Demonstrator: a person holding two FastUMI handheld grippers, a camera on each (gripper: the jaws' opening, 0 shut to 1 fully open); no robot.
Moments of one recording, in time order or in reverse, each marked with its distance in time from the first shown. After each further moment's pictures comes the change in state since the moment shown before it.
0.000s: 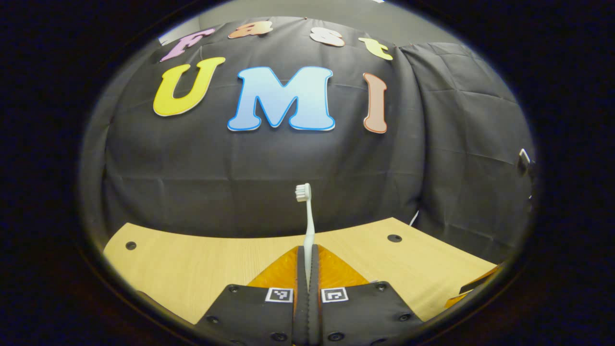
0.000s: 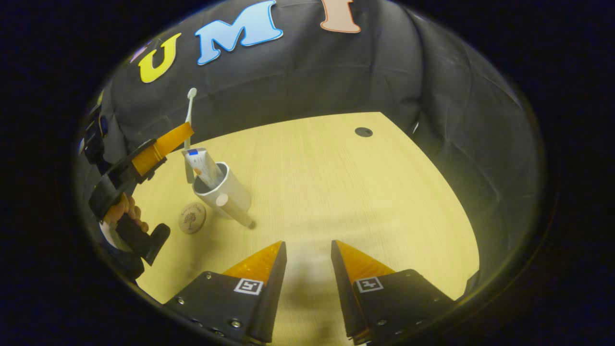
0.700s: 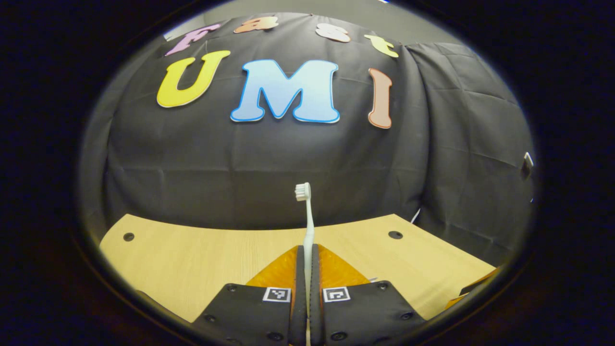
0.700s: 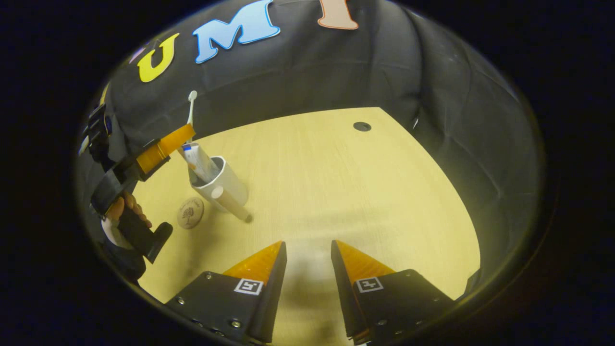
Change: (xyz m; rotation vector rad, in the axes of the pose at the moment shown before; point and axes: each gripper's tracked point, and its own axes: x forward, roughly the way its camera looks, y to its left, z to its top) left arm -0.002 0.004 -0.013 -0.023 0.026 0.028; right arm 0.004 -0.005 -0.007 0.001 0.021 0.014
